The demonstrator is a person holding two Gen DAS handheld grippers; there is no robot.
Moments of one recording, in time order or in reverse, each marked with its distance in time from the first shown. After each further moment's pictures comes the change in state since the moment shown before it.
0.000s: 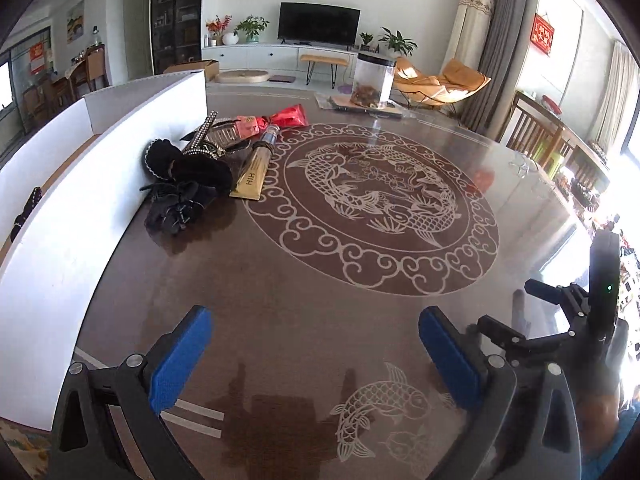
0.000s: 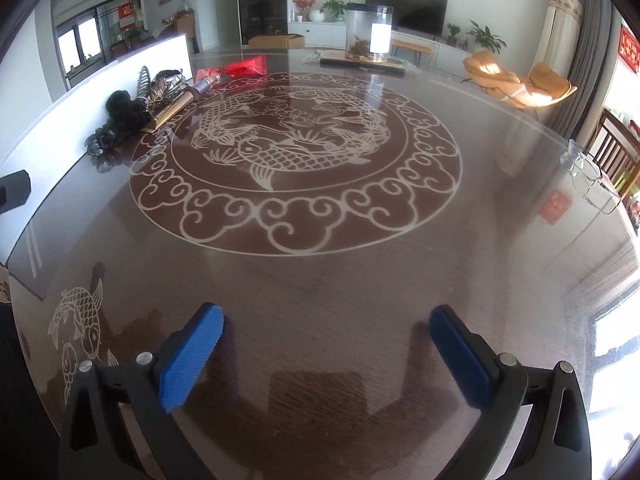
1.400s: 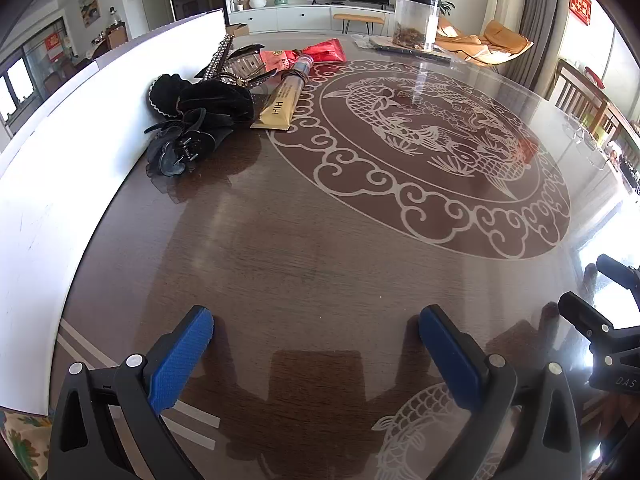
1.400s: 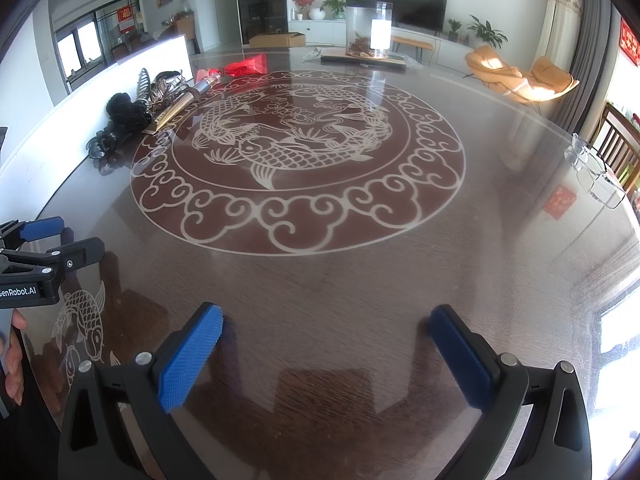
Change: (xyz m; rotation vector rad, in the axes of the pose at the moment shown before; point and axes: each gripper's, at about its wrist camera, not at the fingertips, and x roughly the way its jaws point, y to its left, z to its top) left arm 0.047 0.001 -0.016 -0.024 0.132 0.157; right arm 0.002 -0.001 0.000 0.014 0.008 0.019
